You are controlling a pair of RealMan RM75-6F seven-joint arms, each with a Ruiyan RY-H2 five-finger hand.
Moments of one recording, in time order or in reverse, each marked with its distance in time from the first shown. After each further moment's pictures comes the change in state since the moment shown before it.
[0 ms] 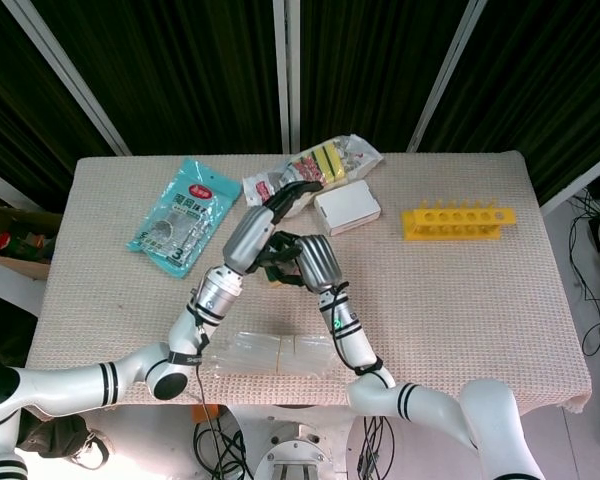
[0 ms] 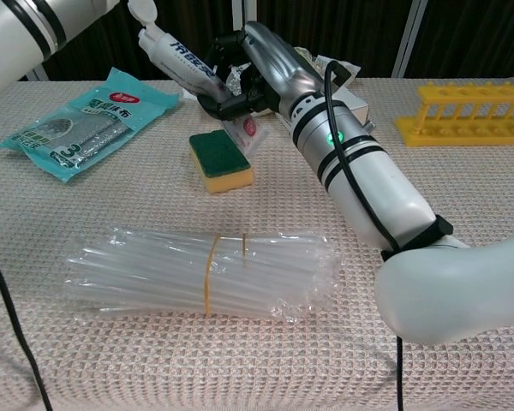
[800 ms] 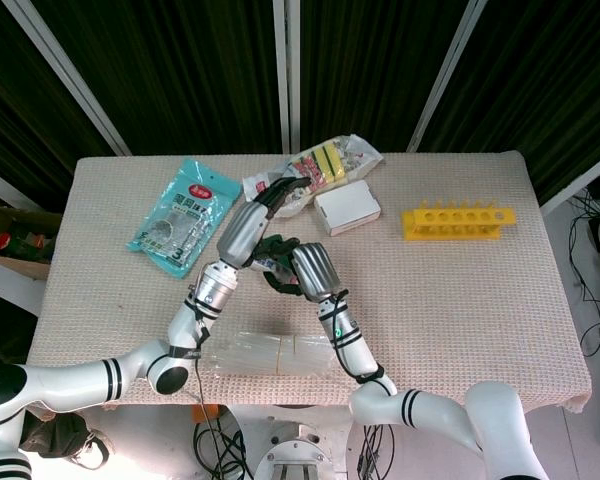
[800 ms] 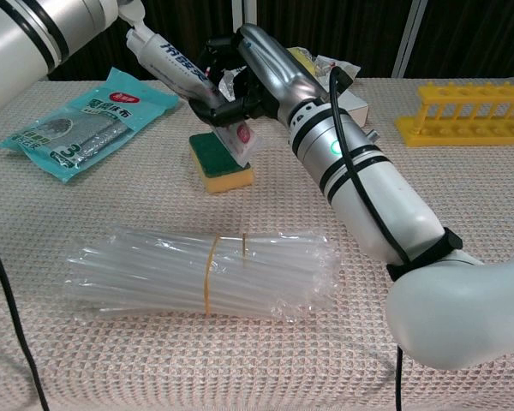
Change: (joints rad) left arm -0.013 -0.010 0.031 0.067 -0.049 0.018 0.063; right arm -0.034 0.014 -0.023 -0.073 -0.023 0.015 0.010
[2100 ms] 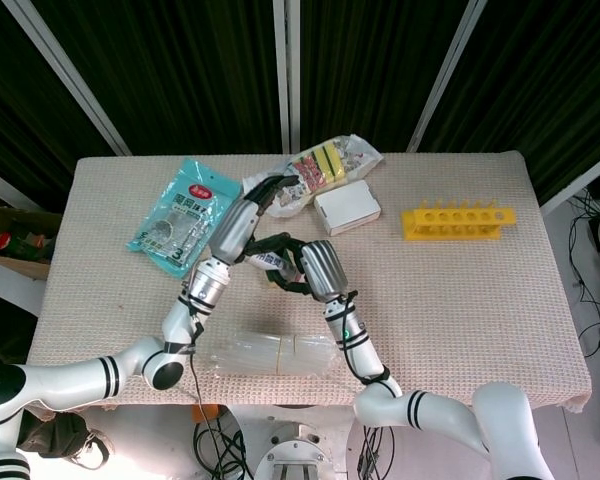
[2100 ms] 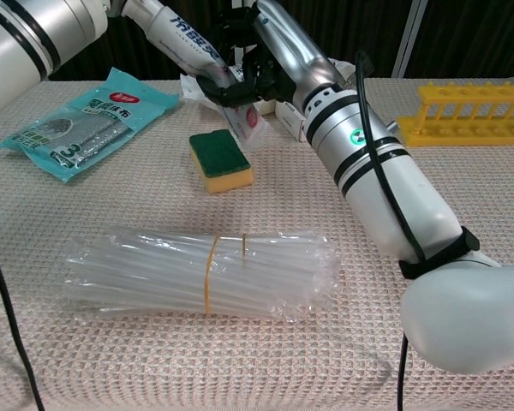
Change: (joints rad) left arm 0.004 0.005 0.022 0.047 -0.017 -0.006 -0.043; right arm -0.028 0.022 0.000 -0.038 -0.050 0.069 0.047
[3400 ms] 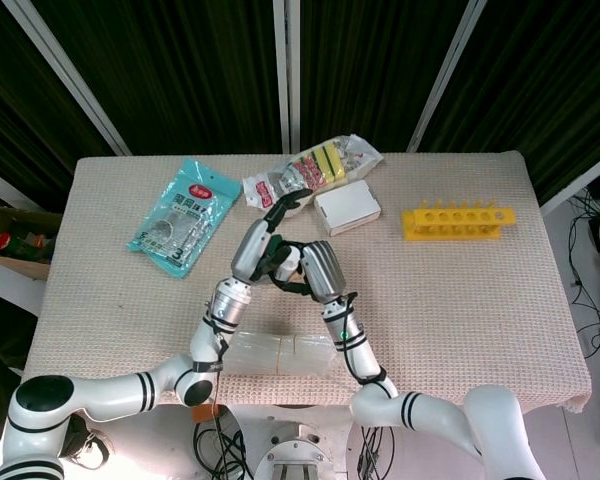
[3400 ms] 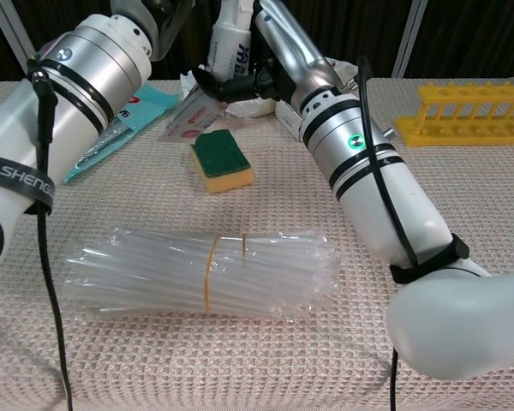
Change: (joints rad) left arm 0.005 -0.236 0.001 0.167 0.083 0.156 -0.249; right arm 0.004 -0.040 0.004 0.072 -0.019 0.034 0.096
